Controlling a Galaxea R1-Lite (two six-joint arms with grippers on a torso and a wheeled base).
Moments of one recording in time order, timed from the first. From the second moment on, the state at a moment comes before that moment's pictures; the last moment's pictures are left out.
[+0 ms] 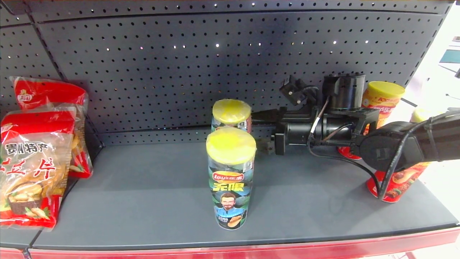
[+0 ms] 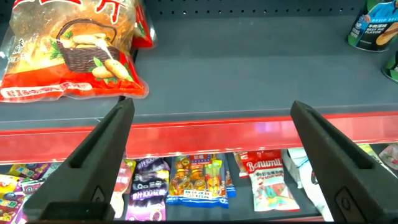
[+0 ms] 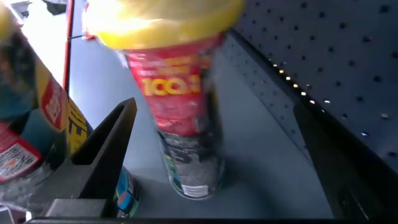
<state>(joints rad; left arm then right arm) -0.01 0.00 0.00 0.01 -0.03 -0.02 0.51 1.90 -1.18 -0.51 0.70 -0.24</state>
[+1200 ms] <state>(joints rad) -0.01 0.00 0.00 0.01 -0.03 -0.02 0.48 1.93 -1.21 -0.51 0.70 -0.24</state>
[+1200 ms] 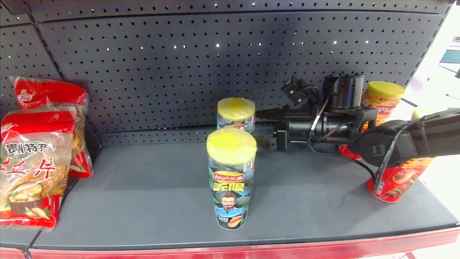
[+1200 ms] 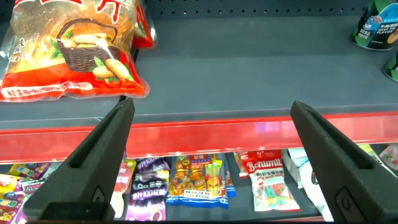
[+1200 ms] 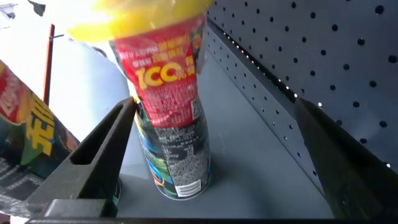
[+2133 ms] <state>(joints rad) -0.01 0.00 0.00 0.01 -0.03 -0.02 0.57 1.92 -1.20 -0.51 0.70 -0.24</state>
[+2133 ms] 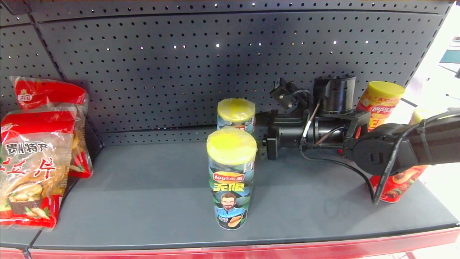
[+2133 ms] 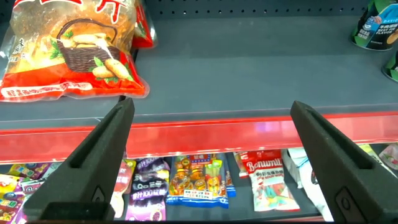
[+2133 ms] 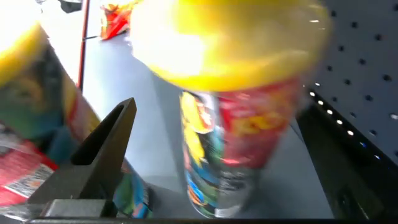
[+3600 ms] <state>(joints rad) -0.01 0.00 0.00 0.01 -0.03 -0.02 0.56 1.90 -1.11 -0.54 0.69 -0.23</state>
